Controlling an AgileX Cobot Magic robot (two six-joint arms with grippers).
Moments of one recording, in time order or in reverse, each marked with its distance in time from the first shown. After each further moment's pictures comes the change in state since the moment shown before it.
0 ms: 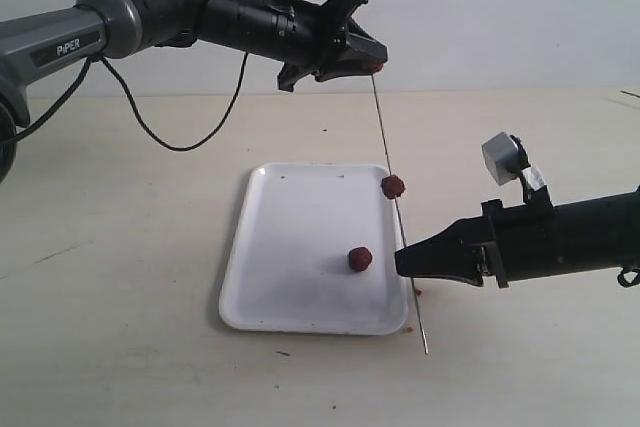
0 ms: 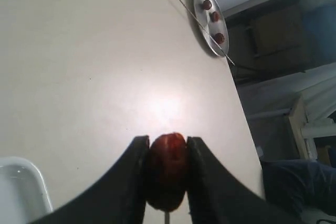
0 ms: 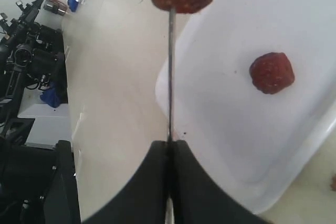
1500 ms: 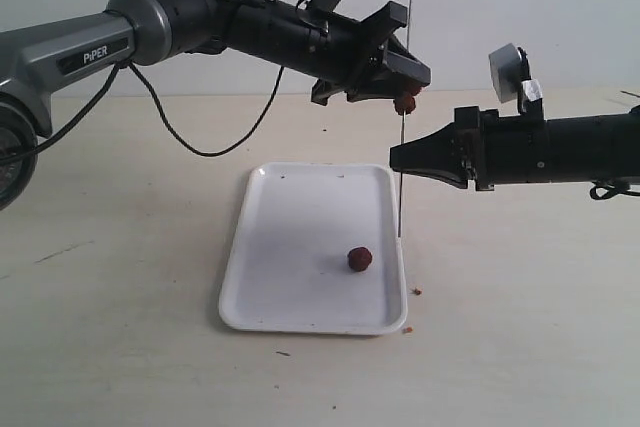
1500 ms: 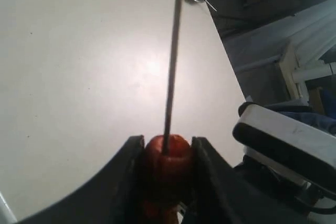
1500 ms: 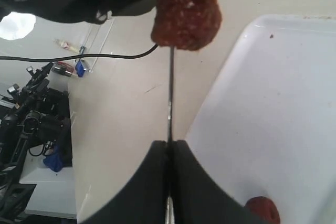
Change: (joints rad) left arm -0.074 0.000 0.000 0.004 0.098 0.067; right arm 0.000 0.000 -0.246 0.097 -0.004 0.204
